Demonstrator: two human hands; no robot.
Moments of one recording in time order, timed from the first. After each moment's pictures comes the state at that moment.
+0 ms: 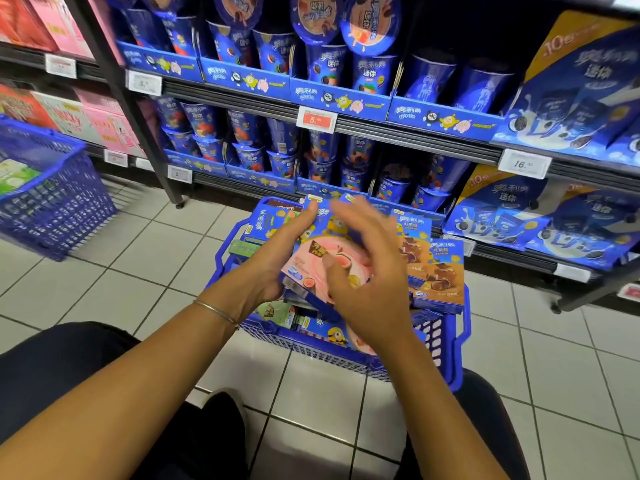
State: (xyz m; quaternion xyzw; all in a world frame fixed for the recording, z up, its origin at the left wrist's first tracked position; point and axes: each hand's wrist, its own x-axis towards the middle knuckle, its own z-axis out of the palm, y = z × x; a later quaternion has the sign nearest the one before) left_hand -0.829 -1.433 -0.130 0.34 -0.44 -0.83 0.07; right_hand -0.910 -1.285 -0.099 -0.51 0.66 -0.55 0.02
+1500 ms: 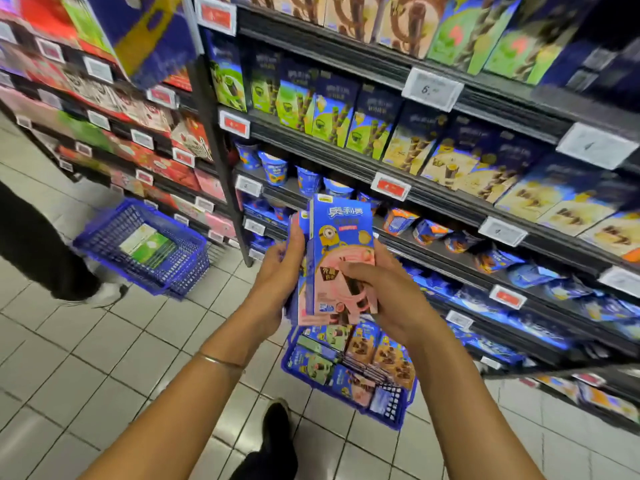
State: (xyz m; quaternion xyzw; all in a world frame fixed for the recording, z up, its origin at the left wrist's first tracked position) left_hand -0.738 -1.539 0.459 0.46 -0.44 -0.73 0.26; right_hand -0.878 -1.452 0.492 -0.22 0.58 -0.55 0.56
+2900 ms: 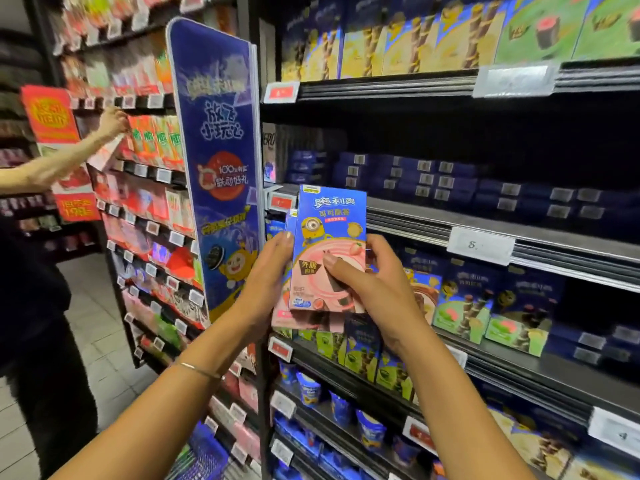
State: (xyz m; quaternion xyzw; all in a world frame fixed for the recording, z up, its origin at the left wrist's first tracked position) left_hand -0.760 -1.716 0.721 0.24 -0.58 -0.59 0.52; right_hand -0.912 -1.625 0.743 -0.52 0.47 -0.64 0.31
